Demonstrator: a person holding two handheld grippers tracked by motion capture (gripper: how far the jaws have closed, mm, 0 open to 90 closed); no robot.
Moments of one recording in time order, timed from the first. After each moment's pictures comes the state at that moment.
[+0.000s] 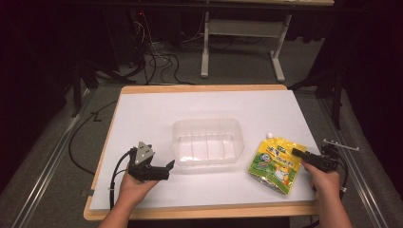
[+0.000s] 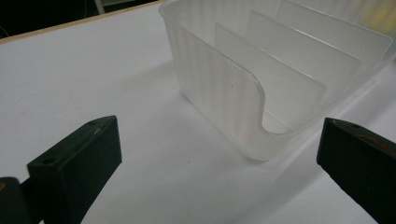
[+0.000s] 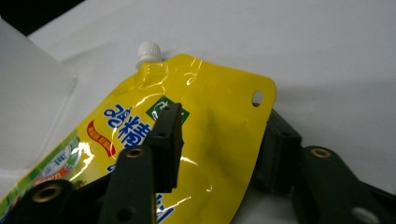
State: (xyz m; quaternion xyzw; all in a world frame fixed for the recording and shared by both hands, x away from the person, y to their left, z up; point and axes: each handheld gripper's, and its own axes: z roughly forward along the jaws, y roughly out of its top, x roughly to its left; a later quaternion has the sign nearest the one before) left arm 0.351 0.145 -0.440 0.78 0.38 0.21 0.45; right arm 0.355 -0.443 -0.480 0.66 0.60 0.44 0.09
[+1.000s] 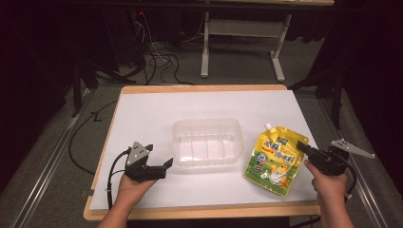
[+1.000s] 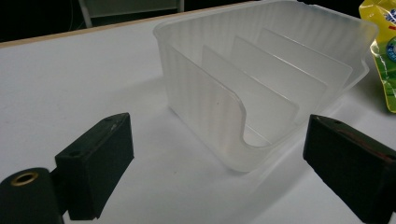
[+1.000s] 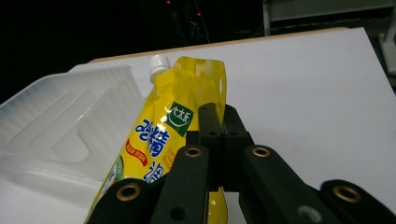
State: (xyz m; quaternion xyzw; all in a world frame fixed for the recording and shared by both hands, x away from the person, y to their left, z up) left arm 0.346 0.155 -0.433 0.76 0.38 0.19 0.49; right arm 0.309 -0.400 -0.406 0.54 0.63 0.51 0.23
